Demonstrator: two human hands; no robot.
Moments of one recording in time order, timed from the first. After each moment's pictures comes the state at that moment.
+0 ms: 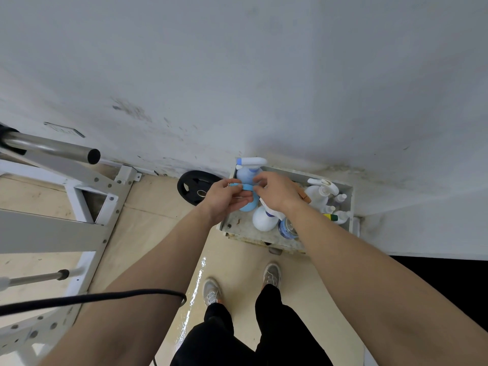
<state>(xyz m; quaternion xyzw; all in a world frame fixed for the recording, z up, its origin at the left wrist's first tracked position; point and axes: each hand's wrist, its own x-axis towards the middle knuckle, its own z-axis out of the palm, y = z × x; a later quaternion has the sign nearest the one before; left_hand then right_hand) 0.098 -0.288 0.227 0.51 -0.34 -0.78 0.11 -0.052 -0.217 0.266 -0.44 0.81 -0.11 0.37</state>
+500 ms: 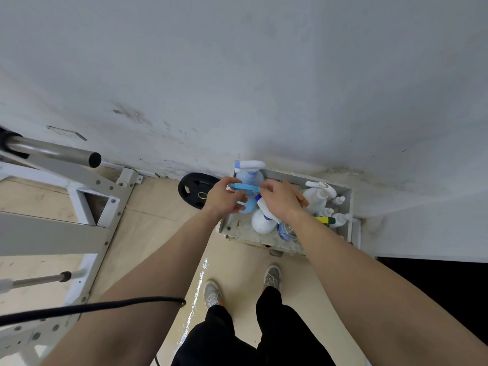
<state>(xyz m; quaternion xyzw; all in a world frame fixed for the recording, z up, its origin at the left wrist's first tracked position) 0.089 -0.286 0.233 0.56 -0.54 -0.63 0.07 -0.057 -0.201 0.258 -0.35 0.82 -0.19 0.42</state>
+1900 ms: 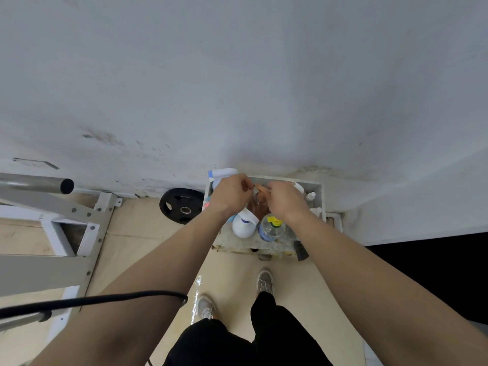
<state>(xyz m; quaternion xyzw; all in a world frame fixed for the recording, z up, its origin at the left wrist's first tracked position) 0.018 -0.265 0.266 0.42 -0.81 -0.41 0.01 -0.099 -0.163 0.273 -0.42 0.87 -0.04 0.24</state>
